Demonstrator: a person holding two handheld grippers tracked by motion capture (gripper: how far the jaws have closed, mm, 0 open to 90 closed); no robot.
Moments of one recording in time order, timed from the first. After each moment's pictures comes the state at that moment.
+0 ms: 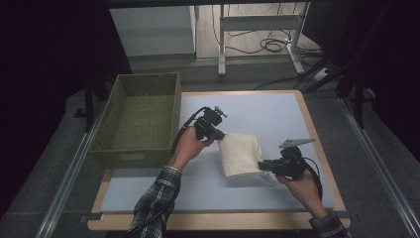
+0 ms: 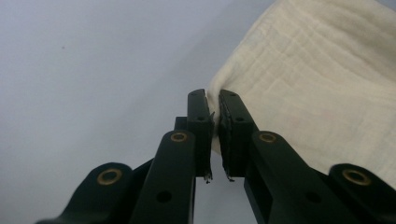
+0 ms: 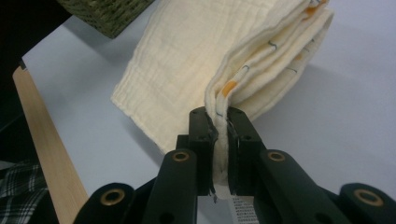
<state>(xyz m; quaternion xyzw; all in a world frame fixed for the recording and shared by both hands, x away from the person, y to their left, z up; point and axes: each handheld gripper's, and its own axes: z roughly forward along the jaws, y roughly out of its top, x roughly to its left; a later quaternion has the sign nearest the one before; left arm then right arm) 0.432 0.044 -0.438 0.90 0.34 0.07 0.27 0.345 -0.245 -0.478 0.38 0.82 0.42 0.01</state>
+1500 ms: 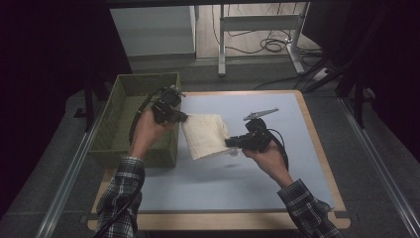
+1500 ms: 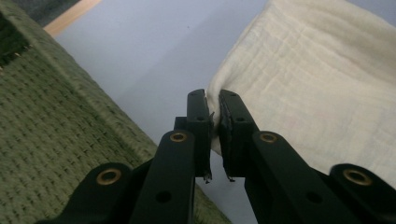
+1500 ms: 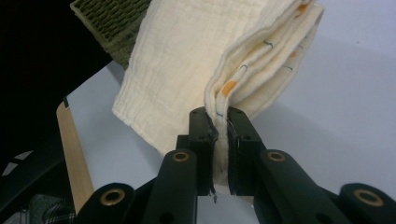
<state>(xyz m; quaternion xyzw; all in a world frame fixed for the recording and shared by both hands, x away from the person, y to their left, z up) 0.427 0.154 -0.371 0.87 0.40 0.12 0.27 0.395 -0.145 -0.428 0.33 0.83 0.44 -0.03</state>
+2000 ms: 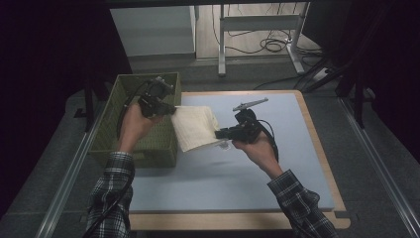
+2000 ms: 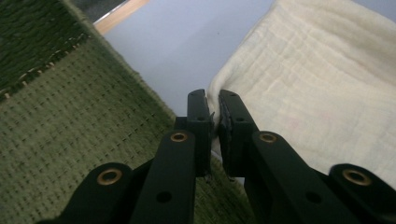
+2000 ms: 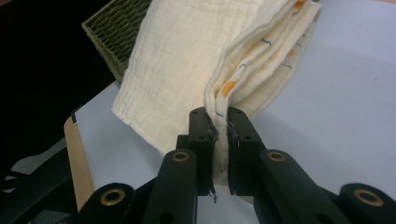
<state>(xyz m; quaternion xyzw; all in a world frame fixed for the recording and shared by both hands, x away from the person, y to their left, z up) 0.428 0.187 -0.352 0.85 0.42 0.15 0.27 0.408 -0.114 -0.409 0.32 0.83 0.45 -0.03</state>
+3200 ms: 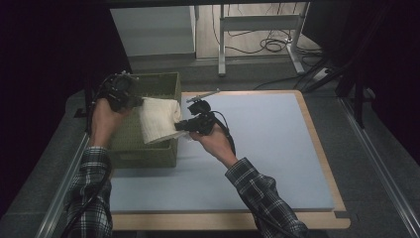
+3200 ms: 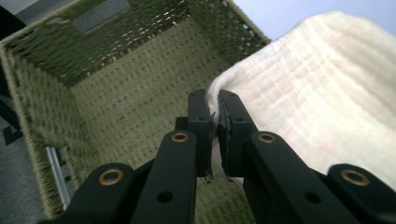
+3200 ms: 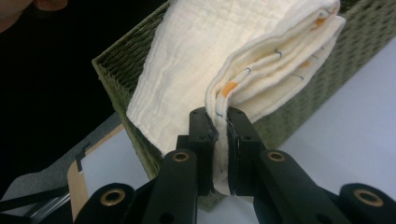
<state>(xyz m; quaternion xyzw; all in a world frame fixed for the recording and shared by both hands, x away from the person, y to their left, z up) 0.433 0.272 -0.351 0.81 0.49 0.22 0.24 0.420 0.010 -0.404 0.31 0.83 0.46 -0.03</state>
